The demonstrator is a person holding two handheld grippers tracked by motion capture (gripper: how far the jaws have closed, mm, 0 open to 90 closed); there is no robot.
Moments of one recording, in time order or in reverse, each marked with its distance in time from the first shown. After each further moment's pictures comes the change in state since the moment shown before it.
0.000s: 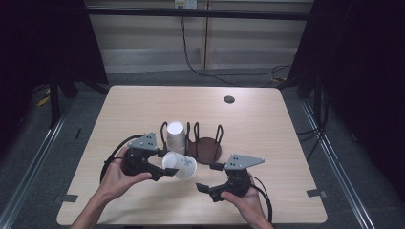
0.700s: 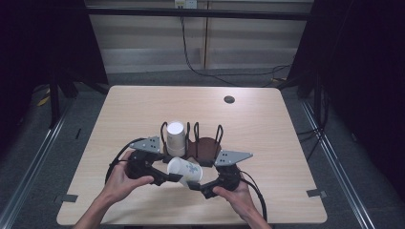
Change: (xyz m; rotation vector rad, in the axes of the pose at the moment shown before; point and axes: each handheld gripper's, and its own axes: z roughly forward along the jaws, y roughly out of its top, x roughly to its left) left arm -0.009 0.002 0.010 -0.011 -0.123 -0.023; right arm -0.004 0.005 0.024 -0.005 0.090 -0.043
